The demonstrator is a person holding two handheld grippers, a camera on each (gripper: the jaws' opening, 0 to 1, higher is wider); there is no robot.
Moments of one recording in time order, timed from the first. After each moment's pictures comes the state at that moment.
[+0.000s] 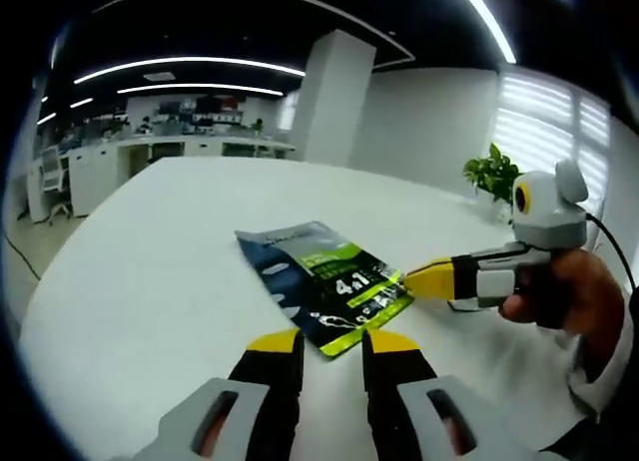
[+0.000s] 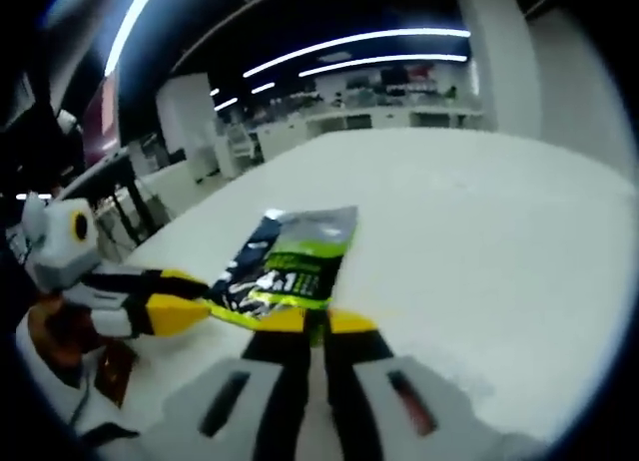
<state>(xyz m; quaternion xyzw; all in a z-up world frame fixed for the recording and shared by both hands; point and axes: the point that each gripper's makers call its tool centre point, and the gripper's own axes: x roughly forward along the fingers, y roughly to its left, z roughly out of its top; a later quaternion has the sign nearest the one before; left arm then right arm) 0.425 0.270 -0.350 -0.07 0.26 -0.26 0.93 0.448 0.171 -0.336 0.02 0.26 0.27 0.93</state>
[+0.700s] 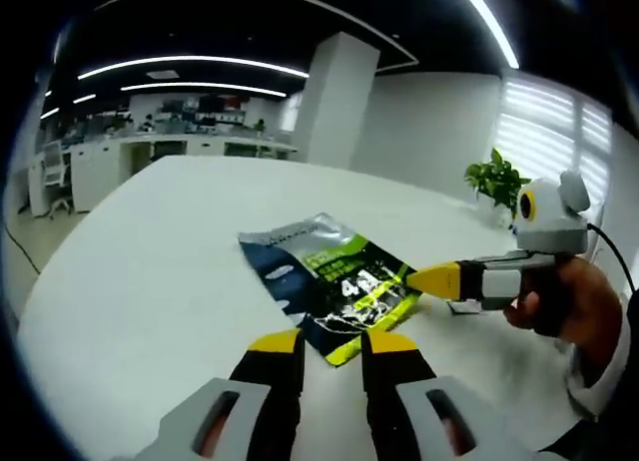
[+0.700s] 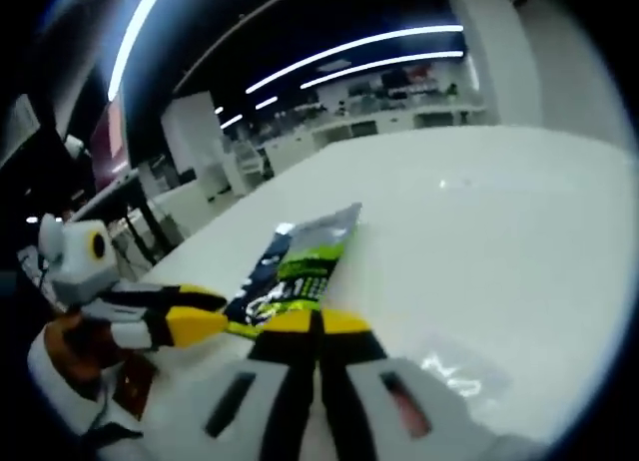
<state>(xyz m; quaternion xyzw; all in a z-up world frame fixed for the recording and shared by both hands) 0.423 0.272 -0.350 -0.08 0.26 -0.26 0.93 0.448 0.179 -0.324 0.07 0.23 0.28 0.93</state>
